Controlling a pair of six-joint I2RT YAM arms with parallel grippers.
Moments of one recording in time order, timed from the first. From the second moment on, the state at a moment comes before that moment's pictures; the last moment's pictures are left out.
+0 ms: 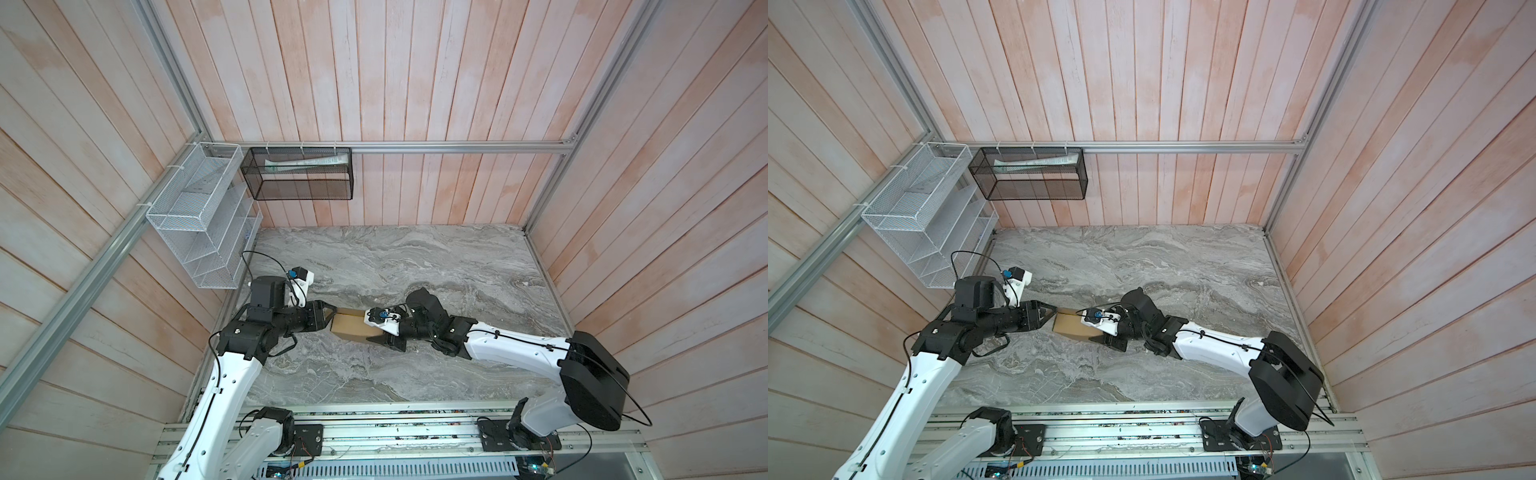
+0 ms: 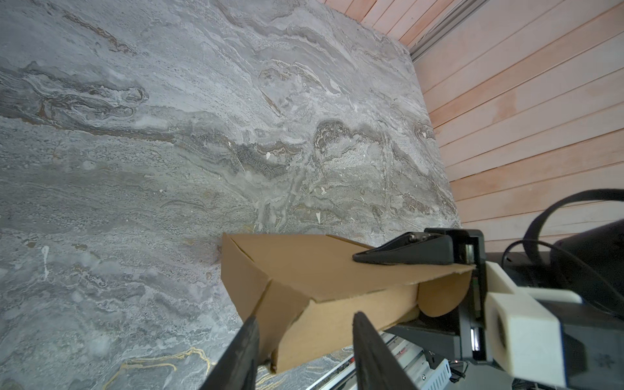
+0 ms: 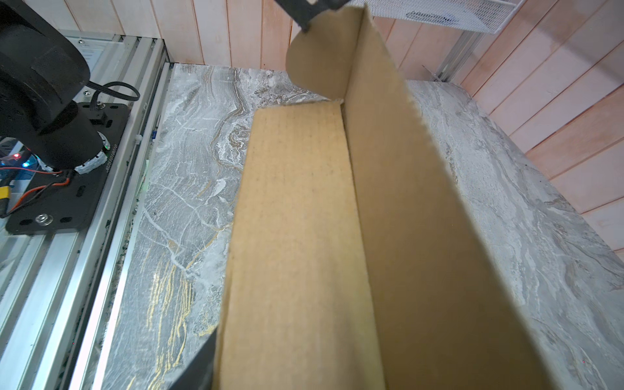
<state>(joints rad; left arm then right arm) -0.17 0.93 0.96 -0.81 0.49 -0.29 0.94 1.50 0.89 0.09 -0.37 -0.39</state>
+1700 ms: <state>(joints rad) -0.35 0.93 0.95 -0.76 0.28 -0.42 0.90 1.48 0.86 0.11 -0.41 -0.35</state>
